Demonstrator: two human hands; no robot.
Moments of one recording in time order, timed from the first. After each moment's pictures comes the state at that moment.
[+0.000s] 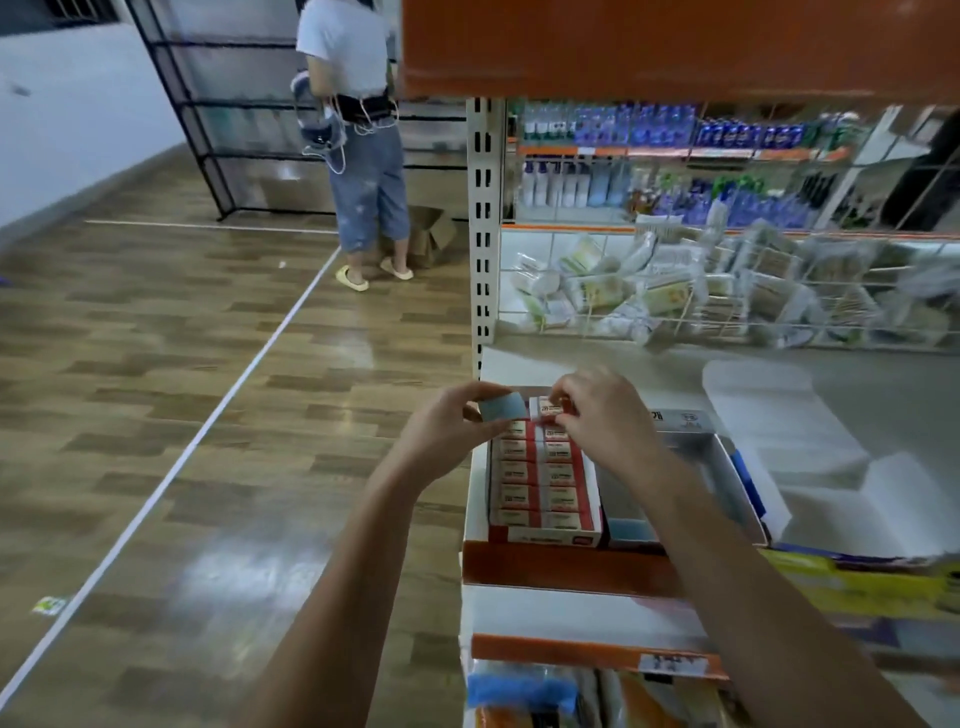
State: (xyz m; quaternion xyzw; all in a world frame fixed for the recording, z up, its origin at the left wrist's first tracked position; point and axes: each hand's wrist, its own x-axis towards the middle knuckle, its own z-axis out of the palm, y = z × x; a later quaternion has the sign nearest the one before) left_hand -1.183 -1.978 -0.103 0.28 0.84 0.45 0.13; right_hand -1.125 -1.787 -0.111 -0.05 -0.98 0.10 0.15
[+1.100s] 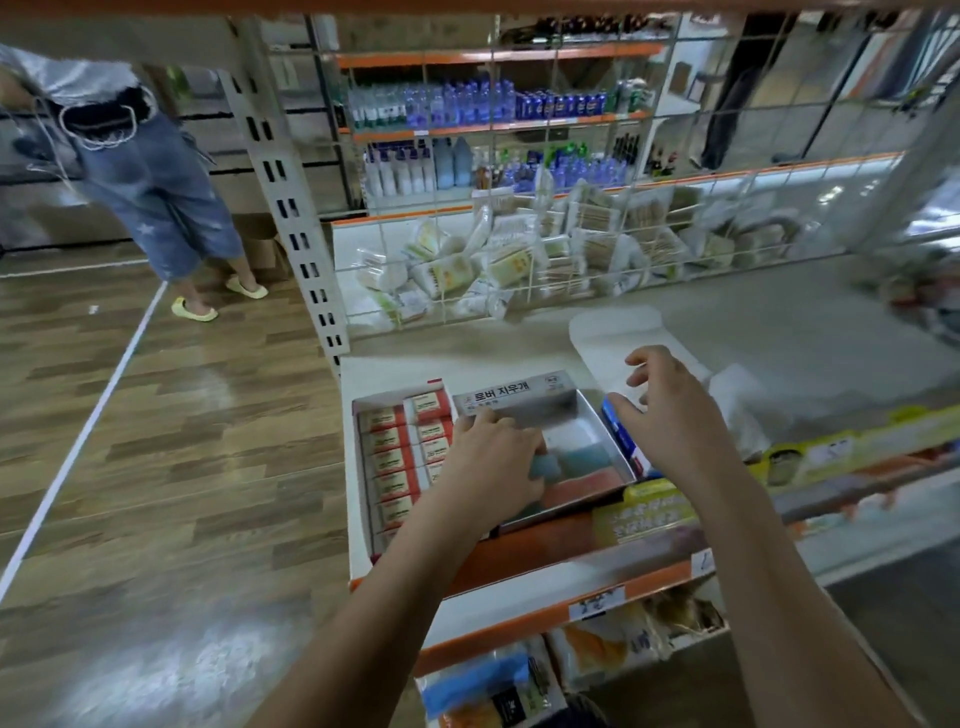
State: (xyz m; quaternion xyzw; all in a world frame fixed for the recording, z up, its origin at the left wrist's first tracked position) left_hand -1.108 -1.860 -0.108 0.55 0.83 0.08 0.08; right_hand -0.994 -1.709 -0.094 -0.35 -0.90 0.20 0.20
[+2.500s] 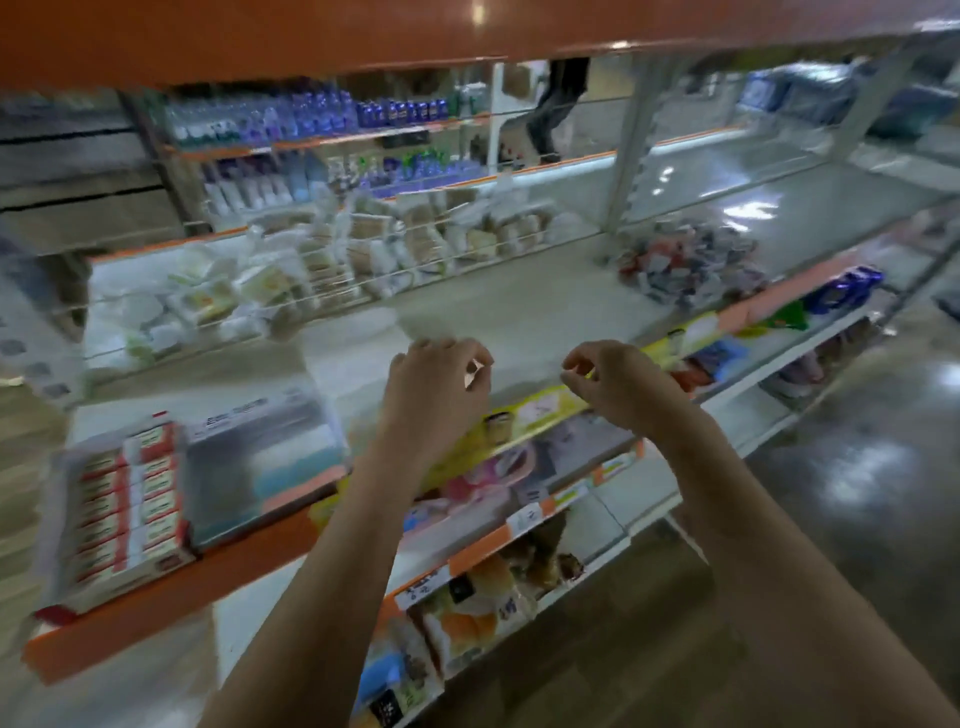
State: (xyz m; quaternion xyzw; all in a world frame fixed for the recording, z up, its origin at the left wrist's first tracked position) left_hand -0.960 -1.707 -0.053 0.54 0.80 0.25 -0.02; right_hand -0.803 -1.572 -0.059 -0.38 -0.90 0.17 0.13
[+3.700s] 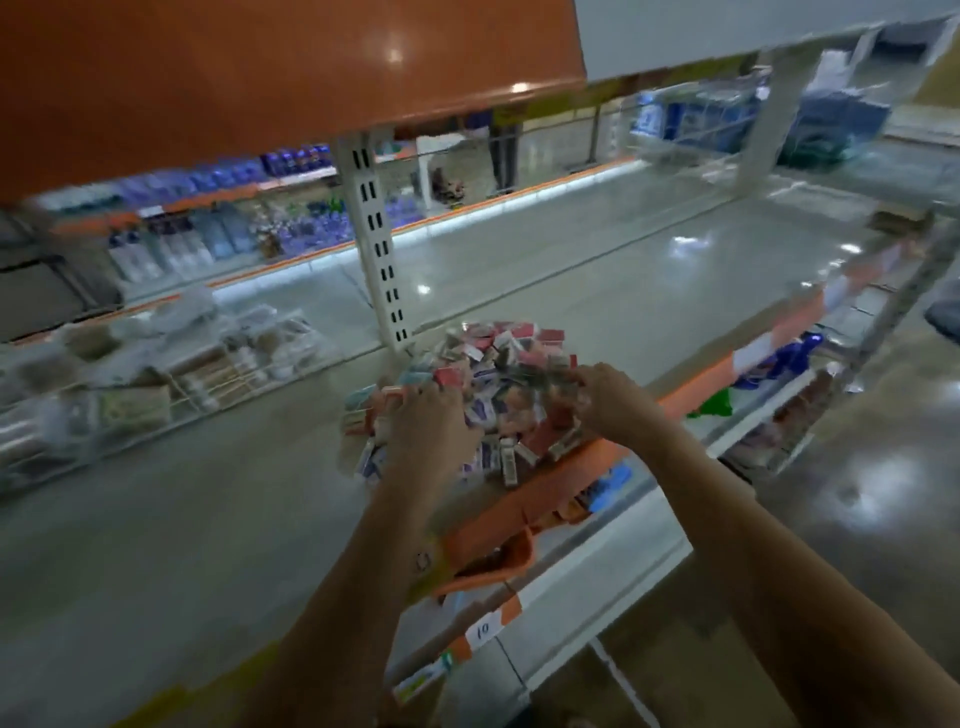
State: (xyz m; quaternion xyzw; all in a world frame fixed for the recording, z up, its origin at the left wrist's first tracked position) left_hand -0.801 -1.202 -0.097 0.50 0.86 0.06 -0.04; right_hand -0.645 -1.061 -0.109 -0.41 -0.89 0.17 0.05
